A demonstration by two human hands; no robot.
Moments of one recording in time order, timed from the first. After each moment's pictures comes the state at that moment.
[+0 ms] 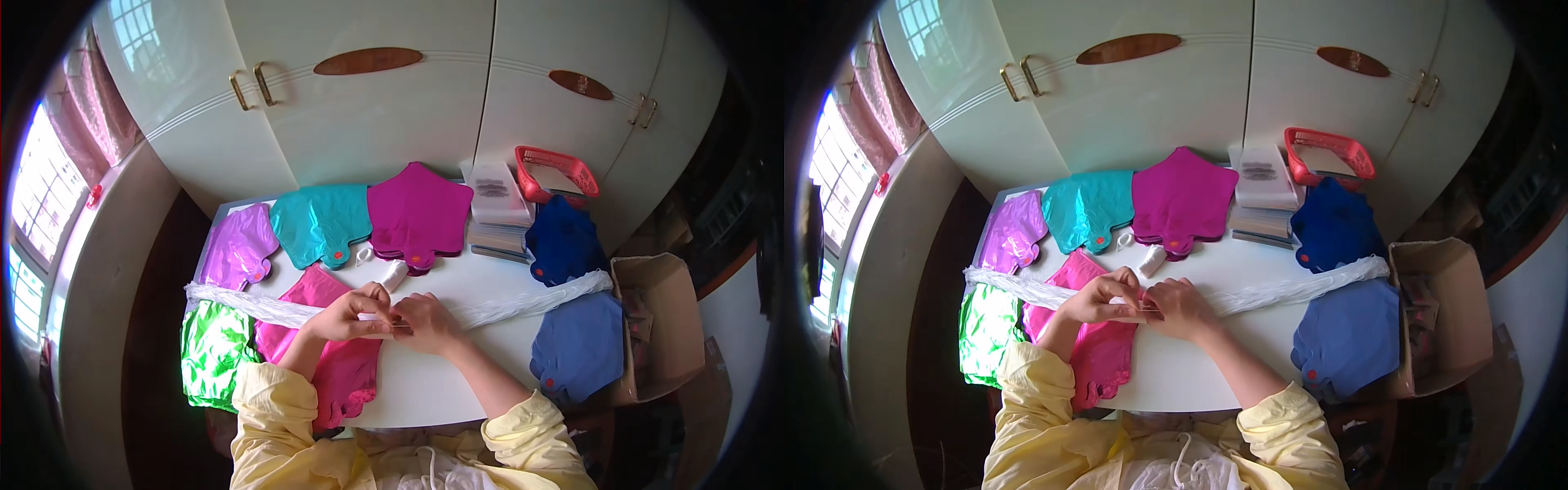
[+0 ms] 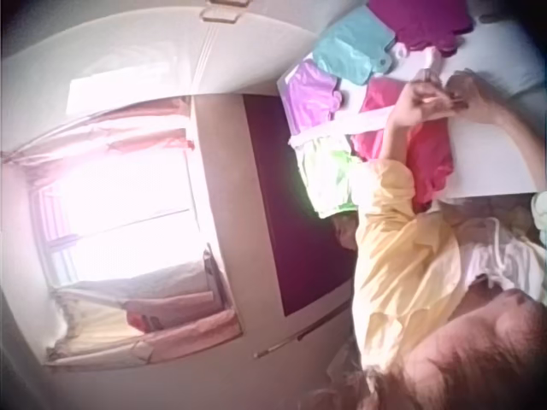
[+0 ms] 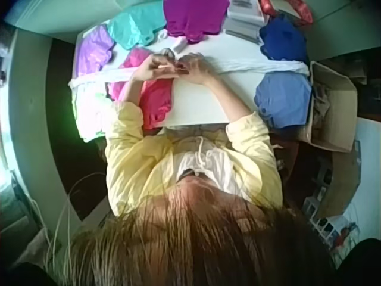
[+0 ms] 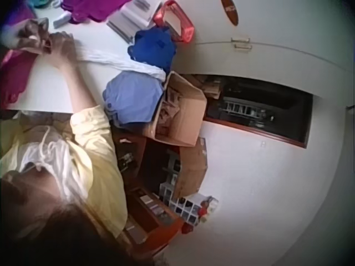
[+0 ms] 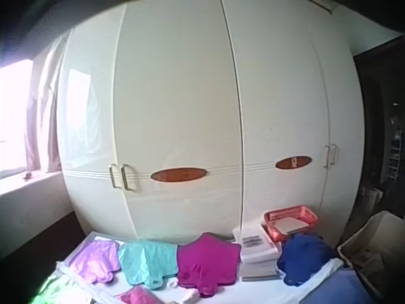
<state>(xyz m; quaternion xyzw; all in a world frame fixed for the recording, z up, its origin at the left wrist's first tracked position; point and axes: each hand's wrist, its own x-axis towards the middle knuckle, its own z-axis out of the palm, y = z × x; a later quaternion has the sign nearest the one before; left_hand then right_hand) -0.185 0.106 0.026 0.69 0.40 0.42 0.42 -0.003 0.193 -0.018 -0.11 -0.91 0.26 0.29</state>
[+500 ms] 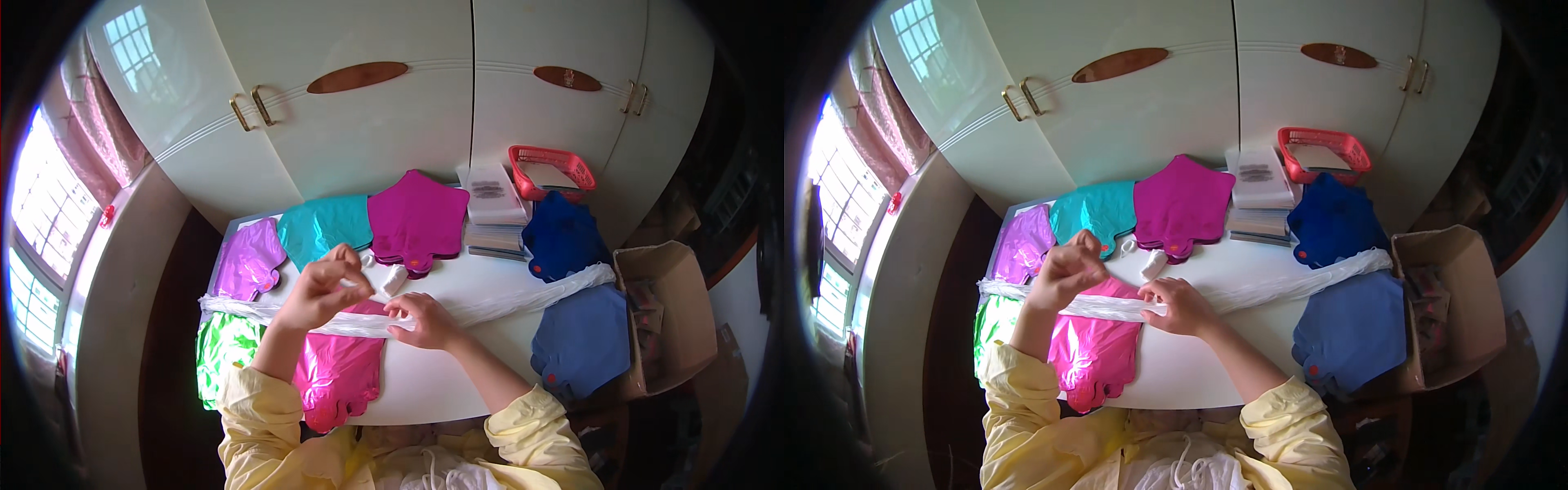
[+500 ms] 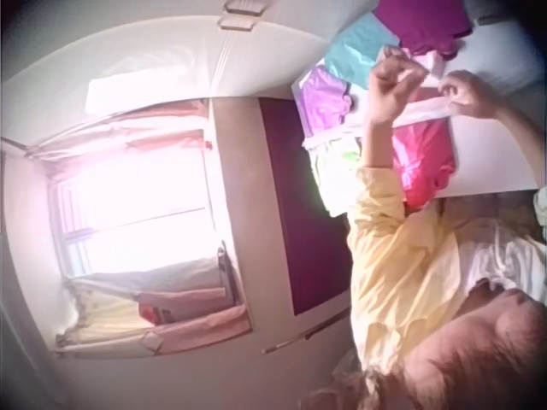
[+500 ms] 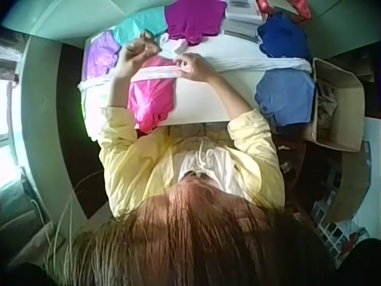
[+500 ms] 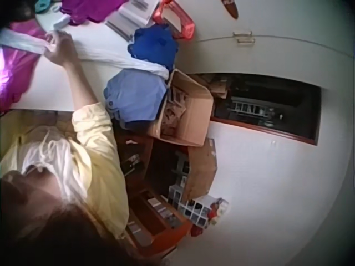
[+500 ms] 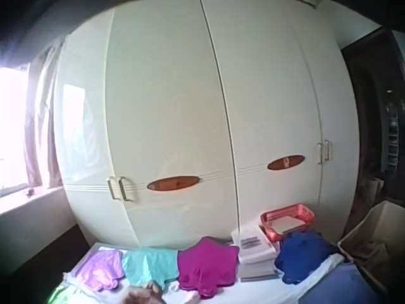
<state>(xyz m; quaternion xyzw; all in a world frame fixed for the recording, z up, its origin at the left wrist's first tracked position) -0.169 0.100 0.125 0.67 0.45 0.51 0.31 0.004 0.198 -0.012 -0.09 -0.87 0.39 0.30</state>
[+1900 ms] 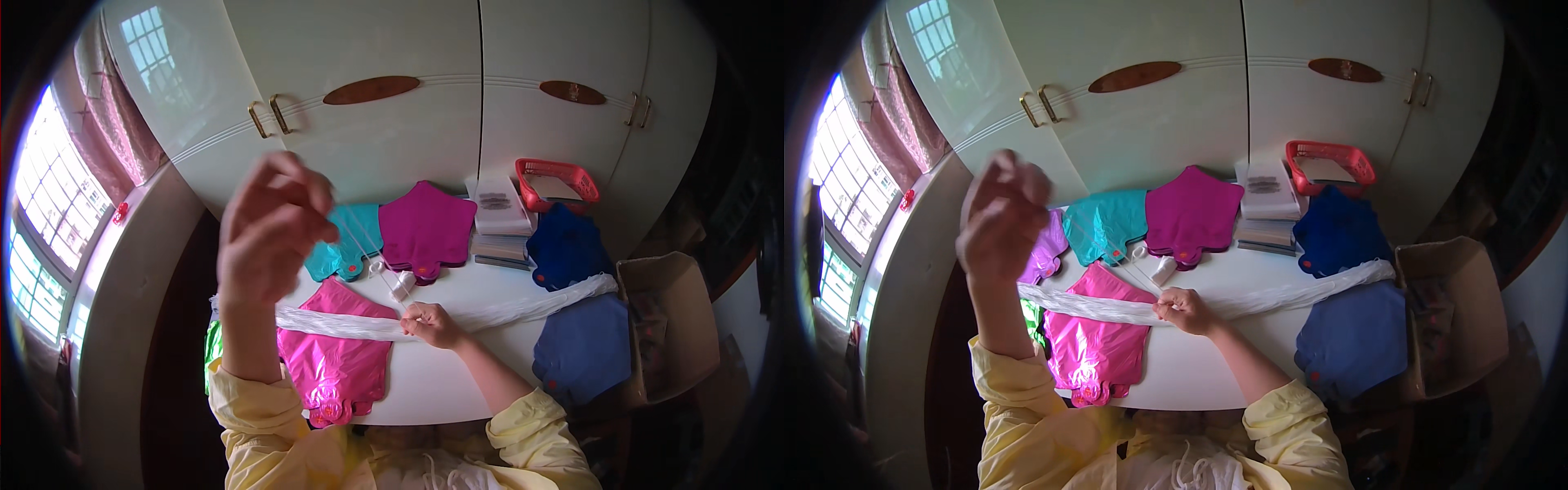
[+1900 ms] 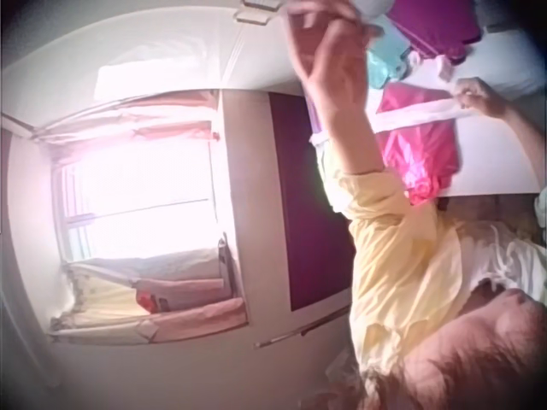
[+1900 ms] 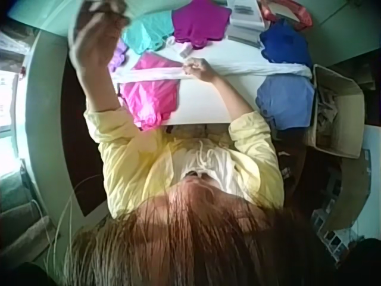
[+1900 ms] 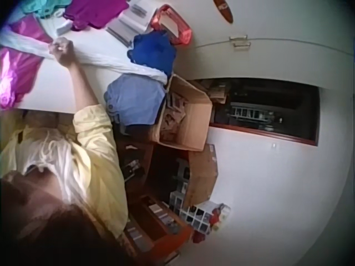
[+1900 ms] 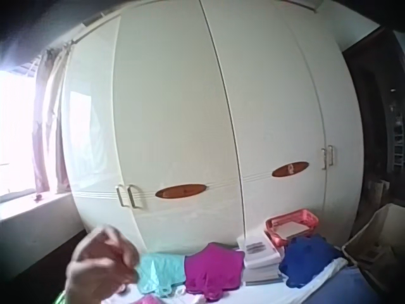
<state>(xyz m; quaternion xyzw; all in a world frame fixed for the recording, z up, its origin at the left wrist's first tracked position) -0.147 0.081 0.247 0.60 0.25 0.66 0.37 0.001 0.204 -0.030 -0.01 -0.73 0.64 0.25</state>
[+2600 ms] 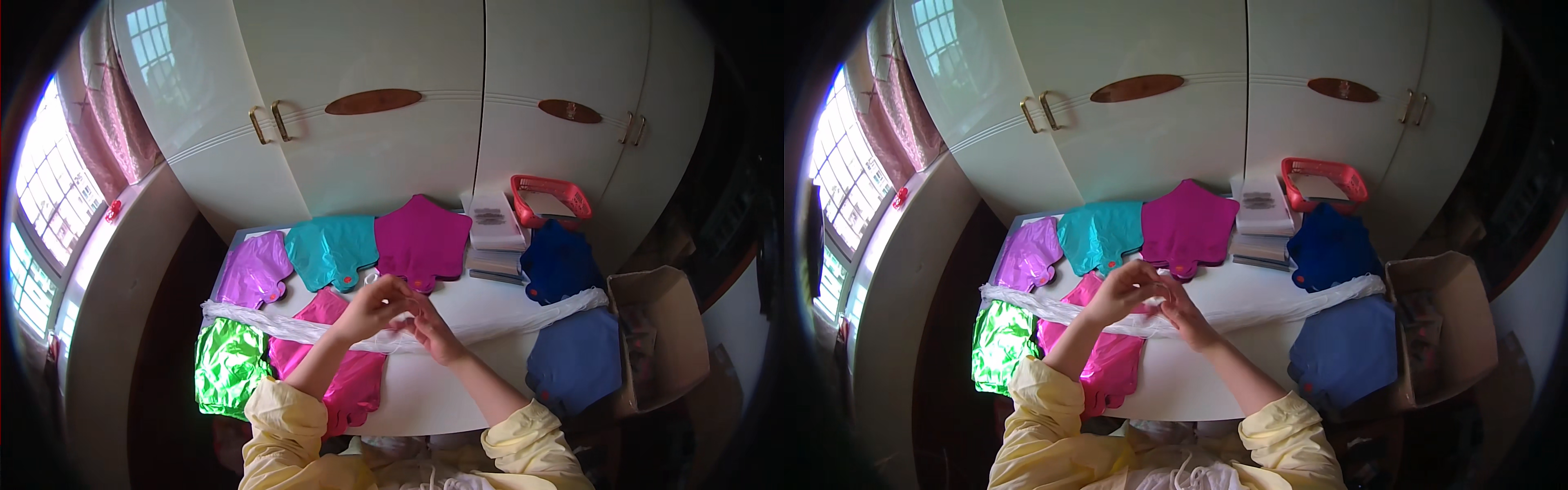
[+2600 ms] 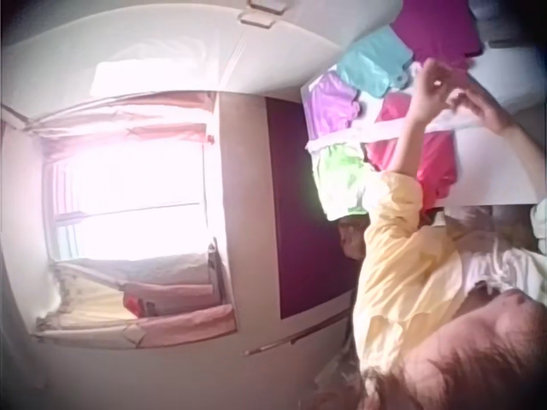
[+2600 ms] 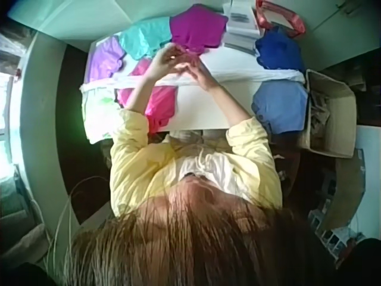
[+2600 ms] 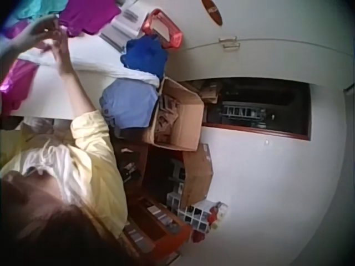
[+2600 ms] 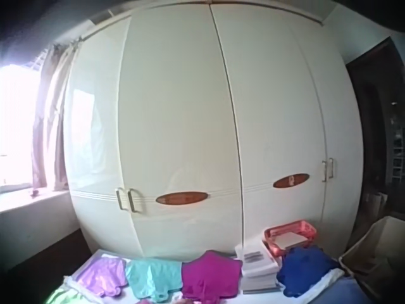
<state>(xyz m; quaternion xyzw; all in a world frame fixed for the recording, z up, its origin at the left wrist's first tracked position) -0.150 0.128 0.060 0.61 0.44 0.52 0.40 -0.001 0.189 -0.005 0.01 -0.52 0.80 0.30</state>
